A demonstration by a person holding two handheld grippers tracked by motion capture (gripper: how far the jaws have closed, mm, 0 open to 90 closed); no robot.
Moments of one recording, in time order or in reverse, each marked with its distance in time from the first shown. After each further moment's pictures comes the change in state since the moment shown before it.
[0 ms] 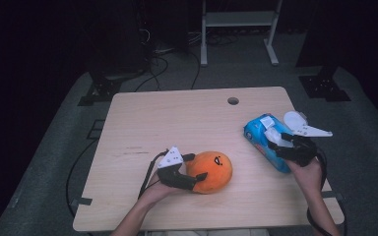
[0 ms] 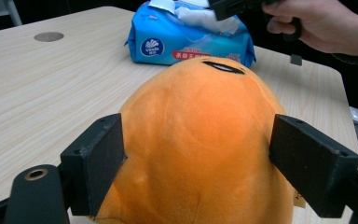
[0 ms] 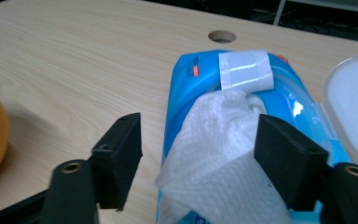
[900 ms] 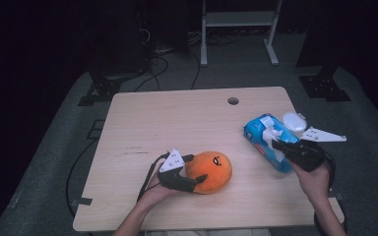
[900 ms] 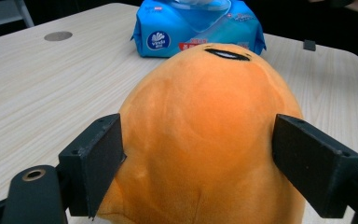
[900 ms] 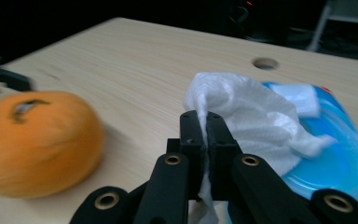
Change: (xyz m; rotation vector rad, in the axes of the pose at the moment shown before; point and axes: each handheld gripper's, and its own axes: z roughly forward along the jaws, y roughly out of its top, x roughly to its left) left arm -0.002 -0.004 0.001 0.021 0.042 0.043; right arm 0.030 0.016 -0.049 -0.089 0.171 -0.010
